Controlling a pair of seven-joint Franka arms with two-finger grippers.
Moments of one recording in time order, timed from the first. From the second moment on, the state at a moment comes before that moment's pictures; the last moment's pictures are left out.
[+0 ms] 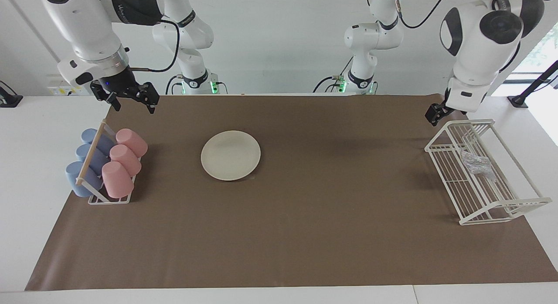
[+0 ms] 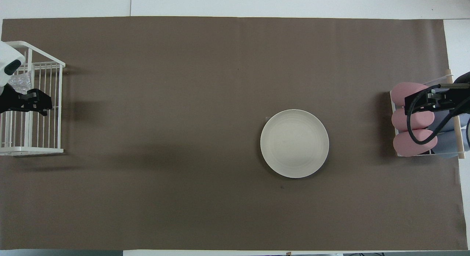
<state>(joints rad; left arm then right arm) -0.07 0.05 -0.05 -1.69 0.36 1.57 -0.31 -0.10 -0.01 0.11 -1.61 -0.07 1.52 0.11</state>
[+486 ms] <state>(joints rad) -0.14 0.32 -0.05 -1.68 0.82 1.65 -0.40 -0.08 -0.02 0.11 -1.62 -0.07 1.52 0.23</state>
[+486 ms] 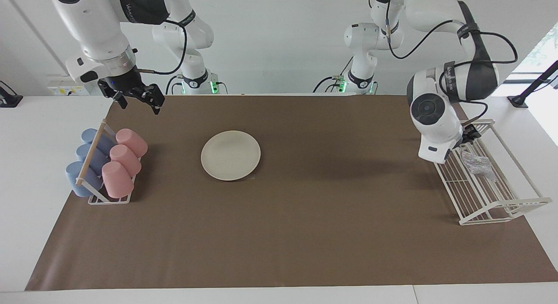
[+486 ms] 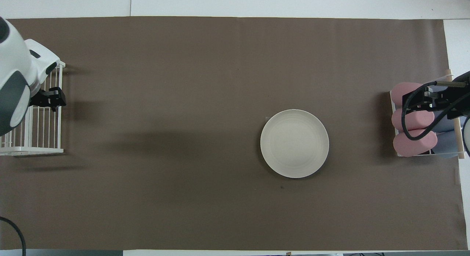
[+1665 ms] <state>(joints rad) -0.12 0.40 -0.03 -1.63 0.92 1.70 -0.38 0.17 0.05 0.15 -1.50 -0.05 1.55 1.04</state>
